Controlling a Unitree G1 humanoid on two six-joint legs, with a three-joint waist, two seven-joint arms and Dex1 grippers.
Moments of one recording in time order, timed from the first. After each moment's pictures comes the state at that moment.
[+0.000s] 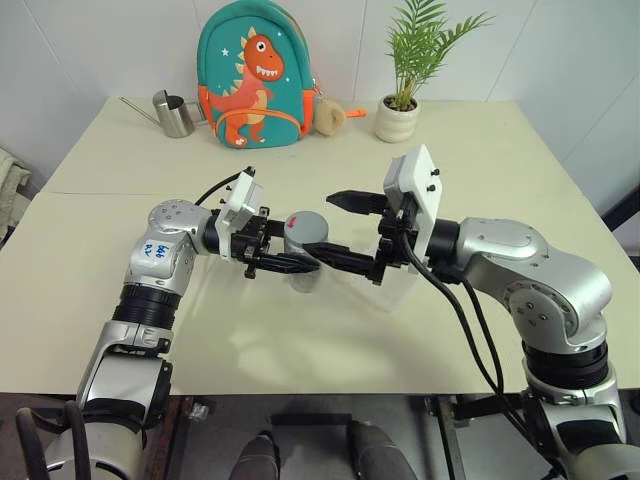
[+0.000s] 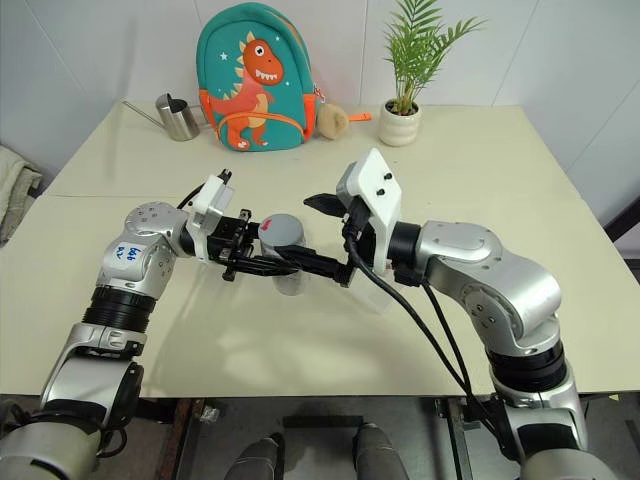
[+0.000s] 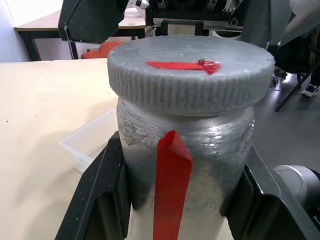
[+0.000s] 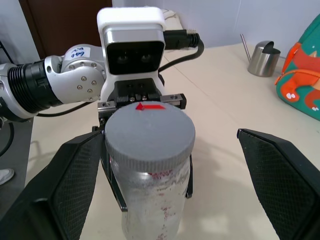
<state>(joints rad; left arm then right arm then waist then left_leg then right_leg) -0.90 0.51 -0.08 0.41 -0.44 0.21 -1.50 -0.76 -0.52 0.07 -0.49 0.69 0.90 0.61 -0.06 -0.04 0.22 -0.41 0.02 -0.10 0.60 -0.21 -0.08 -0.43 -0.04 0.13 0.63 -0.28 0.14</state>
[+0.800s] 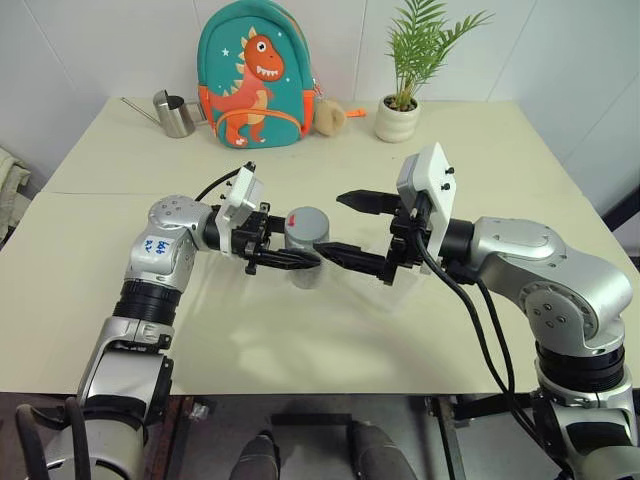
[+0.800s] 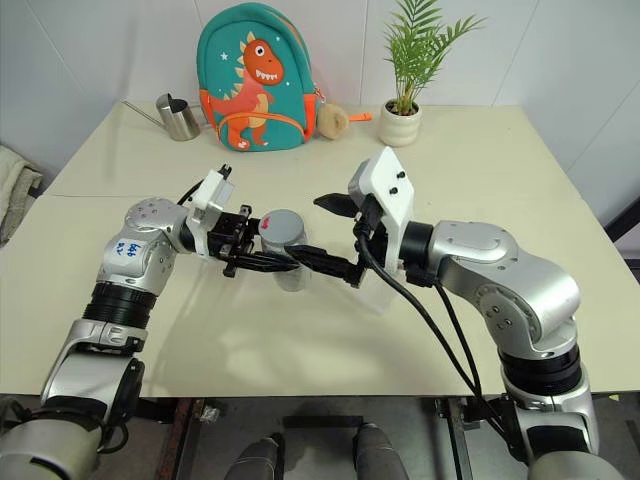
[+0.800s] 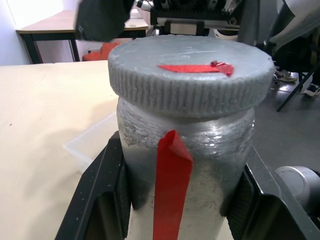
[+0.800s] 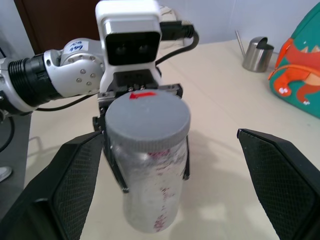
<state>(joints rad) -0.93 0.51 -0.08 0.43 -0.44 0.20 -1.50 -0.75 -0.56 0.03 -0.52 0.74 0.94 0.61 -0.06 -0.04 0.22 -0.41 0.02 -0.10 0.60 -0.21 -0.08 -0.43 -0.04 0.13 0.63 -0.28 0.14</state>
